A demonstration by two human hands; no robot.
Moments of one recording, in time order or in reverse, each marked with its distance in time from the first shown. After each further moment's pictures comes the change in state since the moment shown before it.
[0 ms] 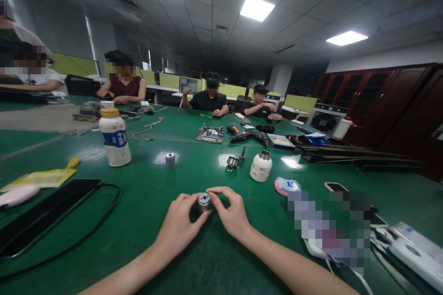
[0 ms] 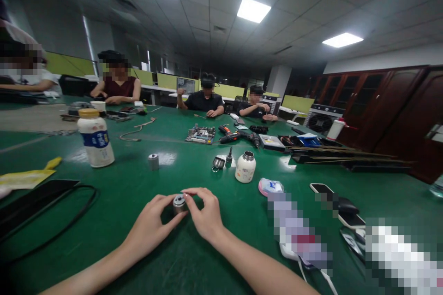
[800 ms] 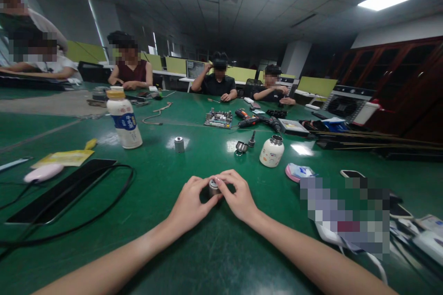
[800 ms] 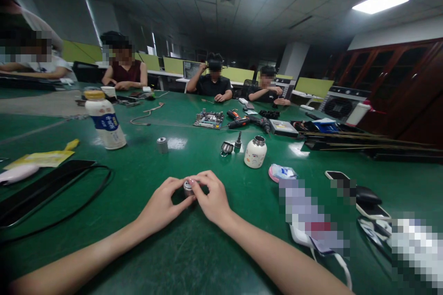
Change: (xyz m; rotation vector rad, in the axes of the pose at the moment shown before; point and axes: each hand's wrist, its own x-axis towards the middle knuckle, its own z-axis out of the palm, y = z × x) left_hand 0.002 0.009 -0.004 -0.035 -0.095 0.034; right_hand -0.003 0.005 0.002 -0.008 -0.096 -0.029
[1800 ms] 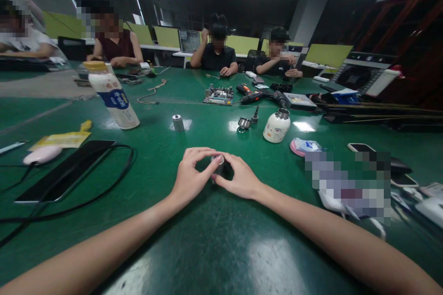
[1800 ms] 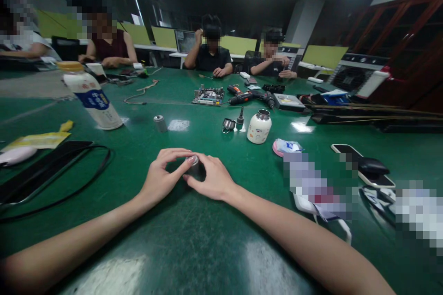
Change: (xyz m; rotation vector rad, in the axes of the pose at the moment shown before) left_hand 0.004 -0.001 0.002 -0.186 0.298 0.078; right_hand -0.004 -0.003 -0.004 -0.210 -0.264 0.059
